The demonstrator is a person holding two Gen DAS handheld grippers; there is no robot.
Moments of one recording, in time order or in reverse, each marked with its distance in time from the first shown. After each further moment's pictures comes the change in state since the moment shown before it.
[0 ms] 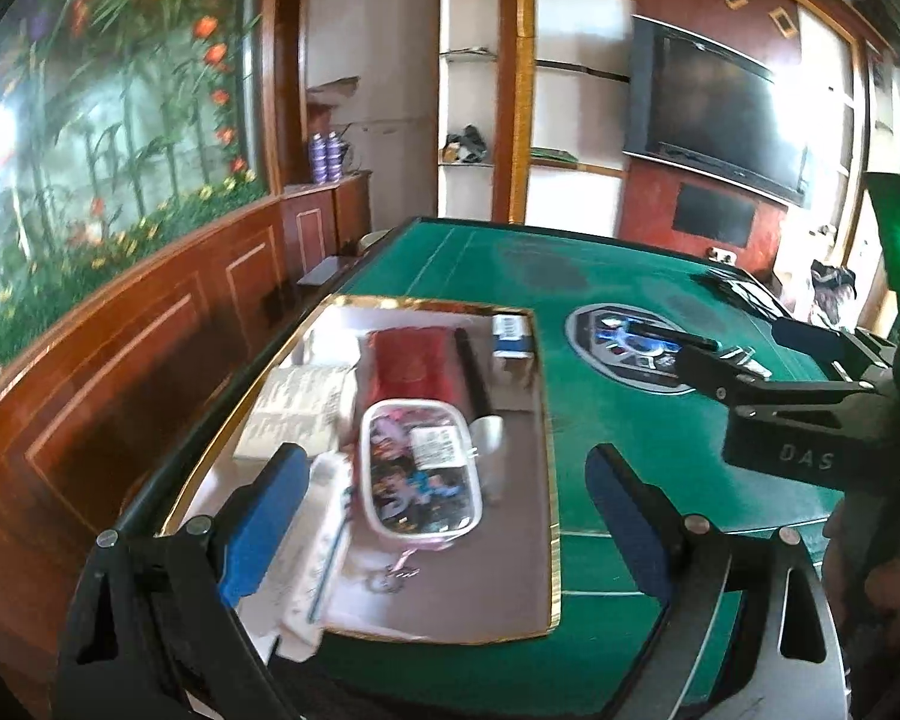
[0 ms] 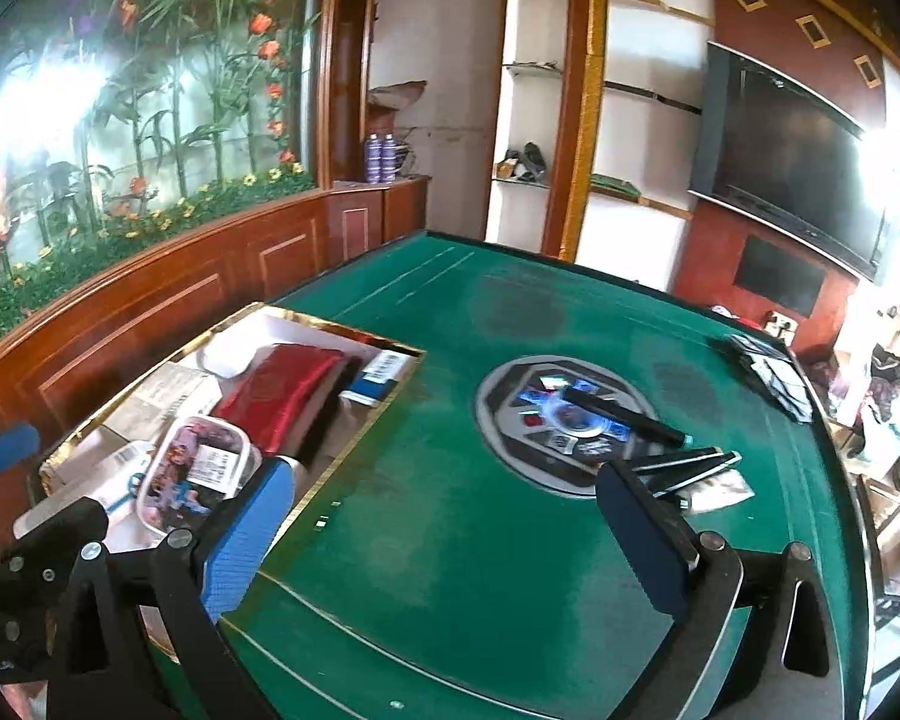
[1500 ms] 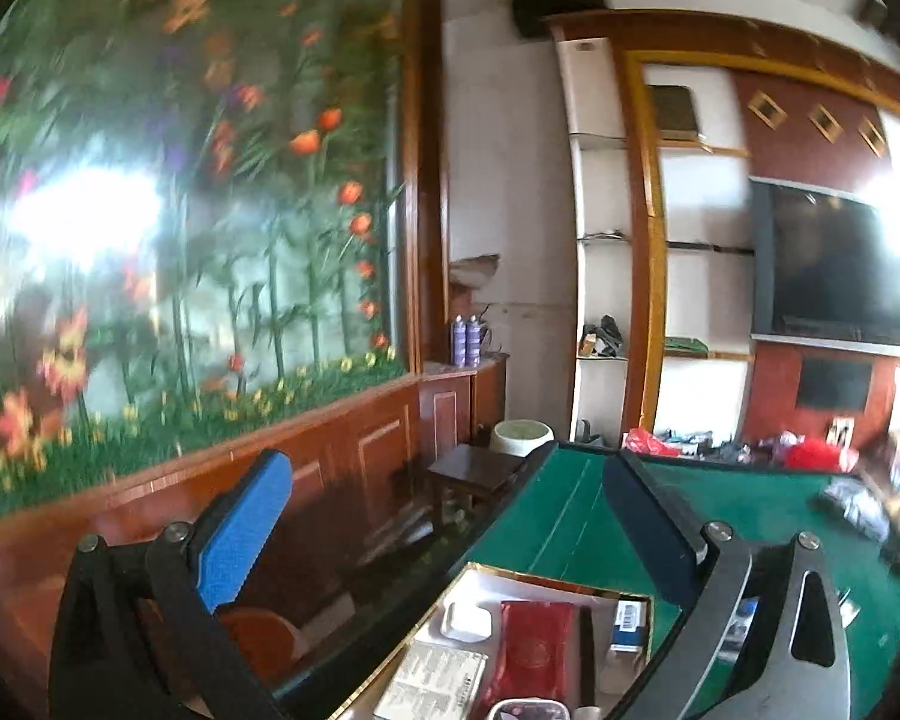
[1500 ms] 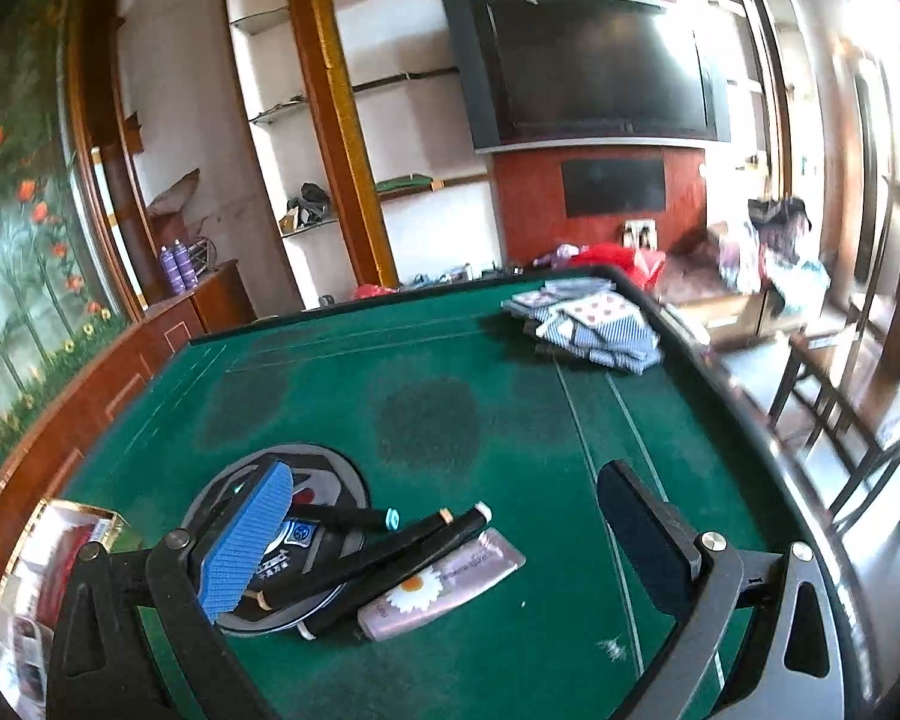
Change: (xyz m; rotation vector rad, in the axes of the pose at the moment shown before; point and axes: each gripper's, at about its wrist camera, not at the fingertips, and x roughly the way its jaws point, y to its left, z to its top) left arm -0.054 0.040 0.131 -0.147 -0.412 0.337; right arm 0.052 -0.253 0.003 0.465 -0.043 -0.193
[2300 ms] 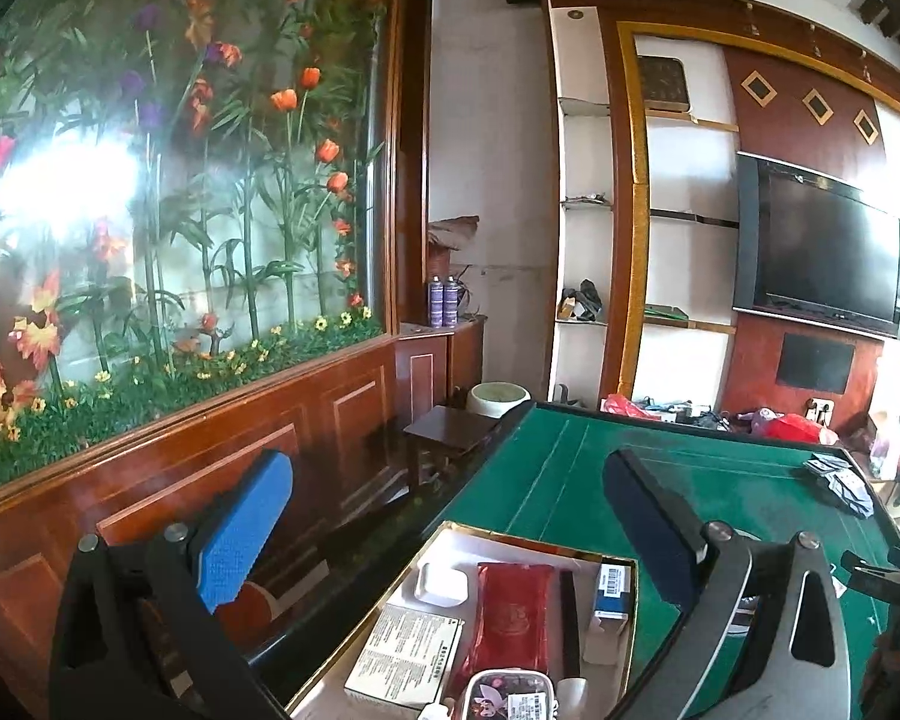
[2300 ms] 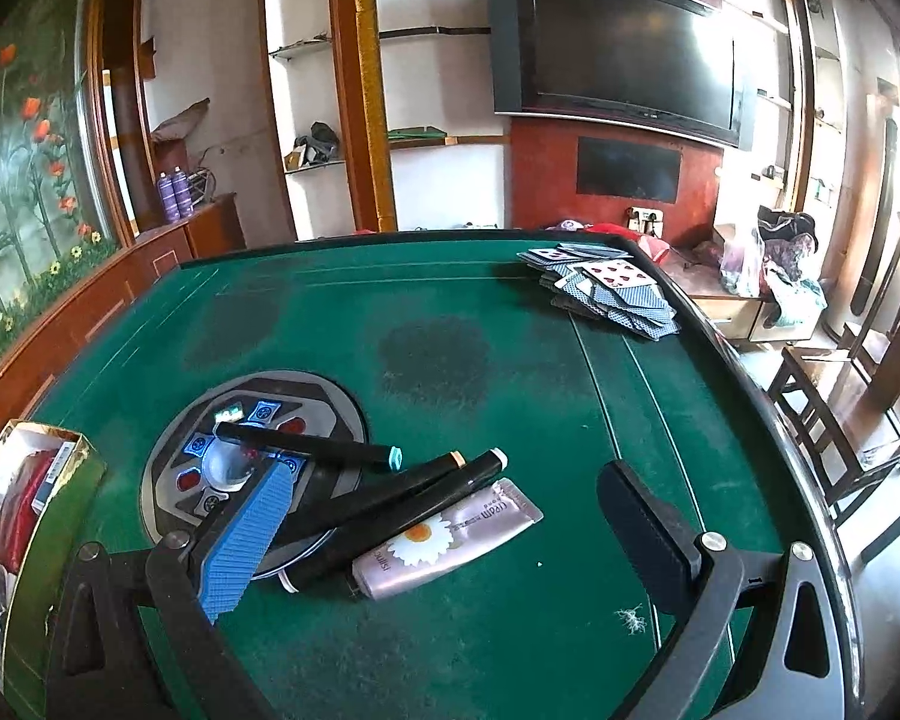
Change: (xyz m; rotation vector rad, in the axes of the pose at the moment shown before) left arm 0.018 -0.009 -0.024 0.015 0.082 -0.054; right arm 0.020 0.028 -0.026 -0.145 0.078 -0.067
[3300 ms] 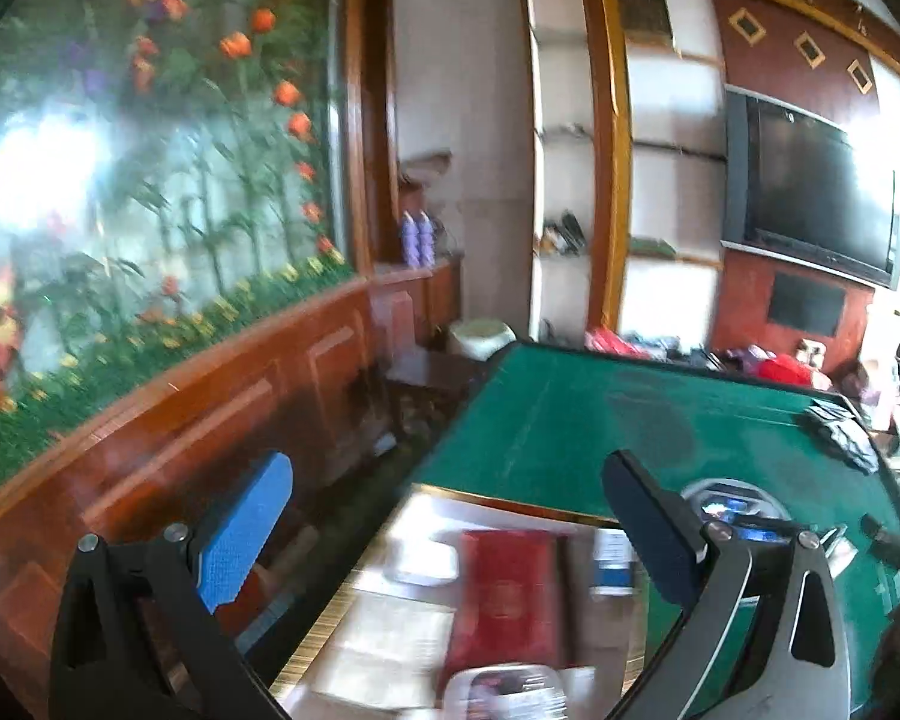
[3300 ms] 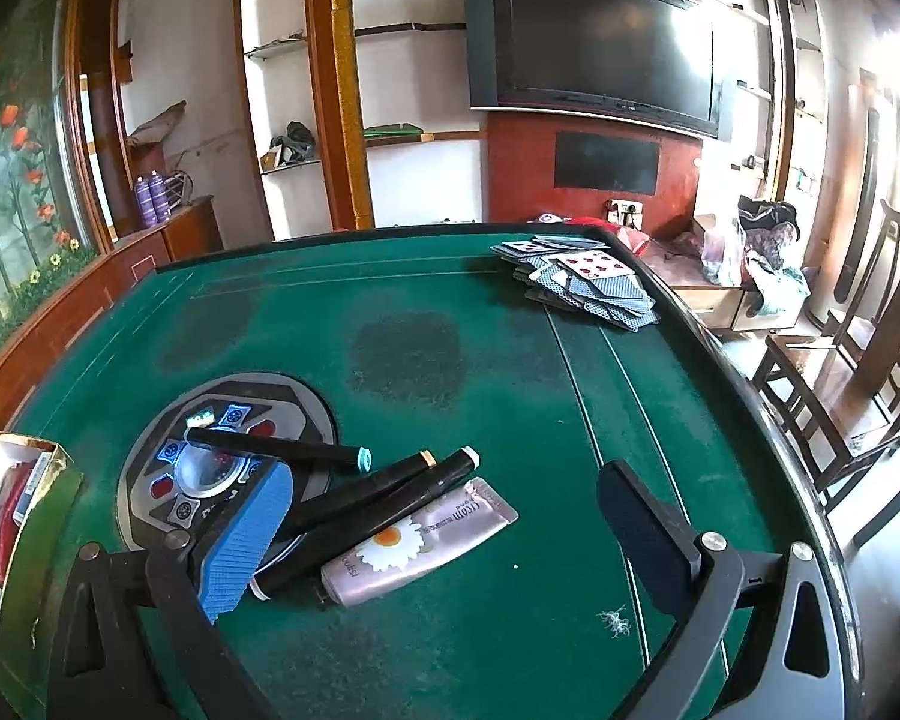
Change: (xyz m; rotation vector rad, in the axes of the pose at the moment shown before) left arm 0.069 -0.035 -0.002 0.051 0.191 -0.068; right arm 0.005 -0.010 0.001 0.024 -0.008 -0.061
